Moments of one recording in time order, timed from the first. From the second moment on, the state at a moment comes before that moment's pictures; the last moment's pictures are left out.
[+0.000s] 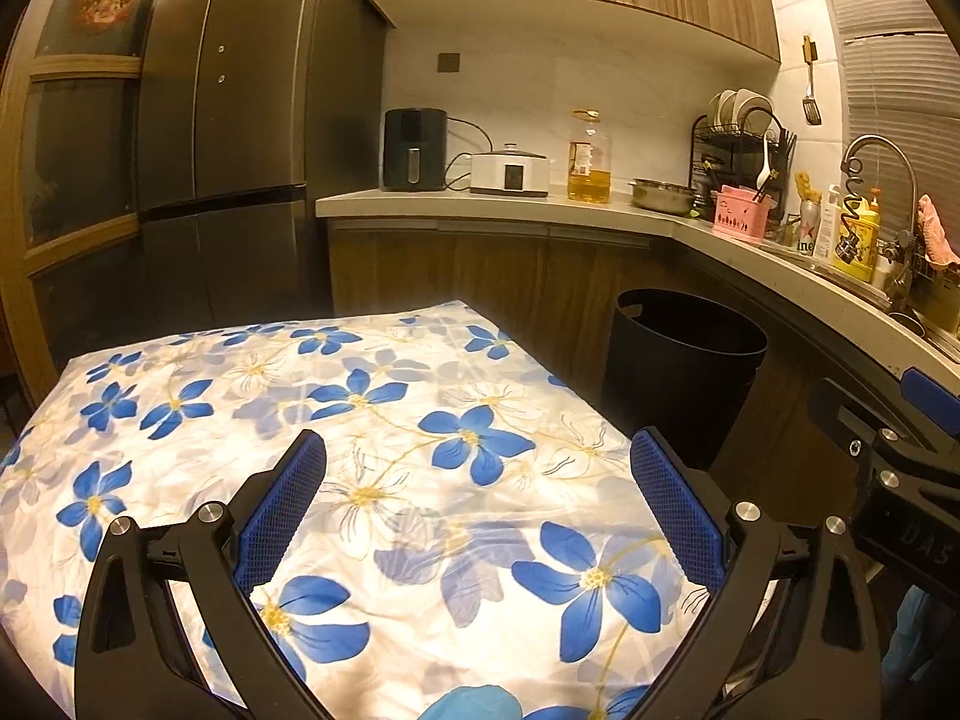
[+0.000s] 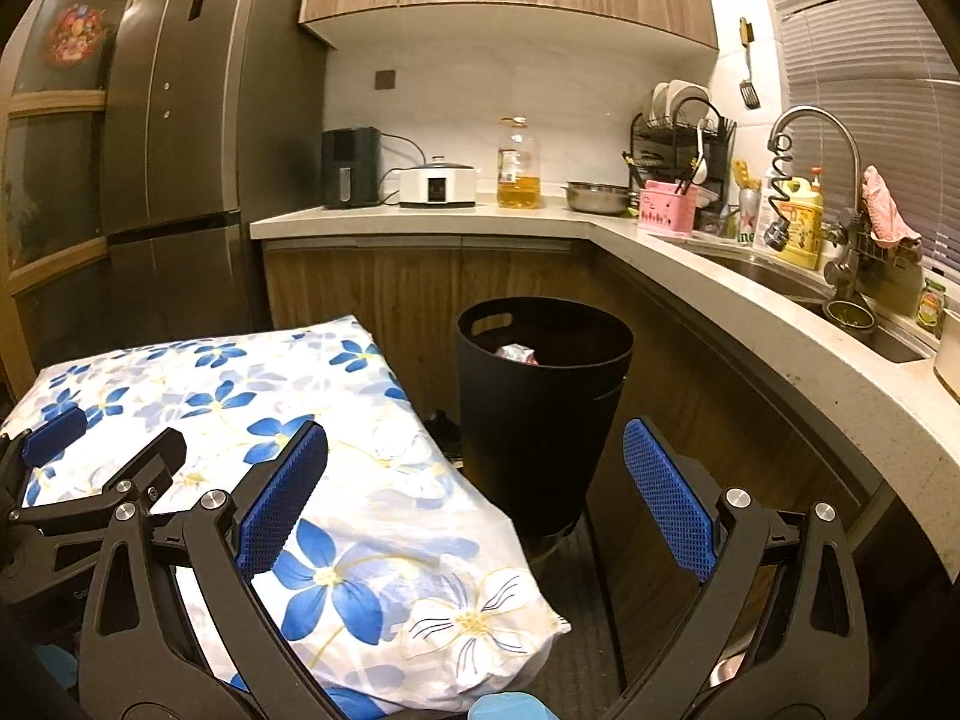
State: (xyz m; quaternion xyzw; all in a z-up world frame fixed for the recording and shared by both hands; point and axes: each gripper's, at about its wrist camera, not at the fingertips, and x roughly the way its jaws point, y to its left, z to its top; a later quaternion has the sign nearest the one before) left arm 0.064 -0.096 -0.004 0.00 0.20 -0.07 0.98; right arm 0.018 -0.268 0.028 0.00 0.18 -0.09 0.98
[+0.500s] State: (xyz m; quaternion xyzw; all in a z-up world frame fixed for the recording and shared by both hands) left arm 0.059 -0.086 -0.003 -0.01 0.20 -0.06 0.98; right arm 0.017 -0.259 0.027 0.00 0.19 -0.08 0.98
